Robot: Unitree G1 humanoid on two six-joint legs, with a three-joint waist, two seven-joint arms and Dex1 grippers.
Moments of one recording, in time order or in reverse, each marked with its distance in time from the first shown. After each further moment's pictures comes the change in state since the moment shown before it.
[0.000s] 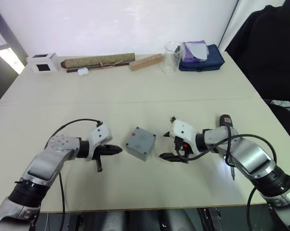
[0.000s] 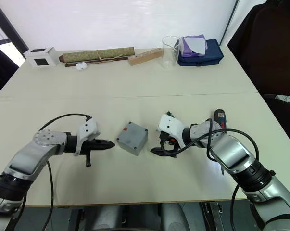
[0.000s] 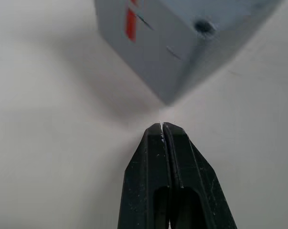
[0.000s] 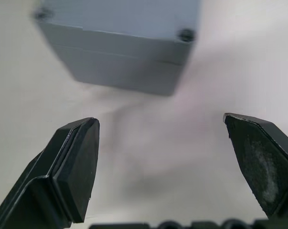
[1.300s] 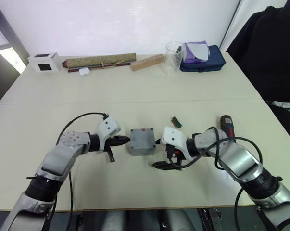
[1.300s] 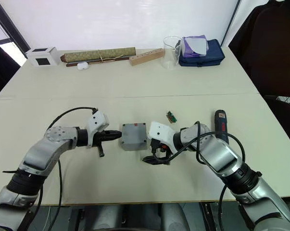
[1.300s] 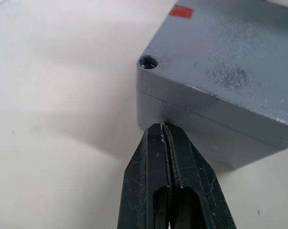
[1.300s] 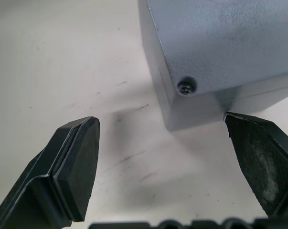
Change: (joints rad) left arm -0.157 -0.149 -0.023 0.129 0.056 -0.056 0.121; right arm 0.057 0.075 -0.017 -0.165 -0.032 0.171 0.062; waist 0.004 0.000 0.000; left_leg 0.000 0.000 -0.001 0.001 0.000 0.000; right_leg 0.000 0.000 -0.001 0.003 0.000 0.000
